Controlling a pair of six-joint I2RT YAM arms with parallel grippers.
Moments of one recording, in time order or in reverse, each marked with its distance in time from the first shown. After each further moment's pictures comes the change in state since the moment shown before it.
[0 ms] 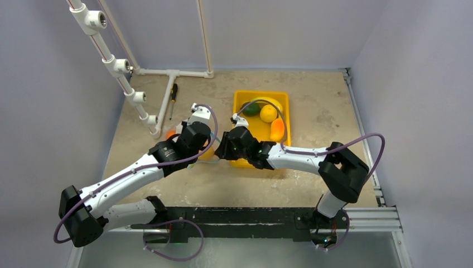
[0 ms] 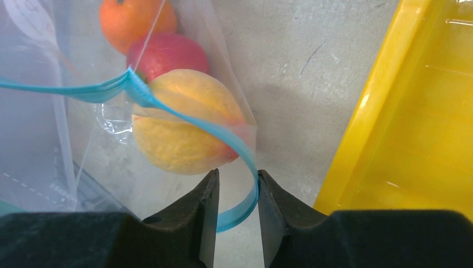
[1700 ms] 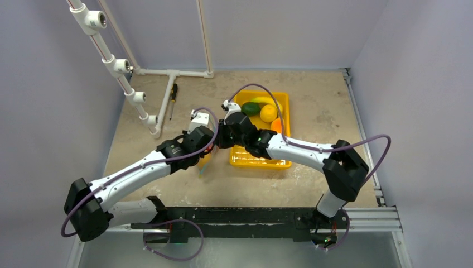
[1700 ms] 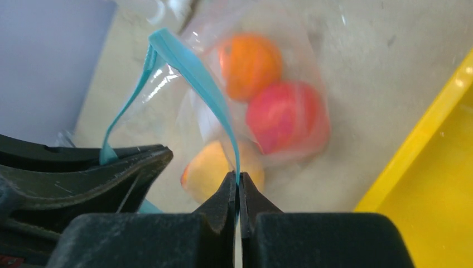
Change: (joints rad) left arm 0.015 0.042 -0.021 -0.167 0.087 -0.249; right arm -0.045 -0.009 0.178 -0.050 -0.080 -0.243
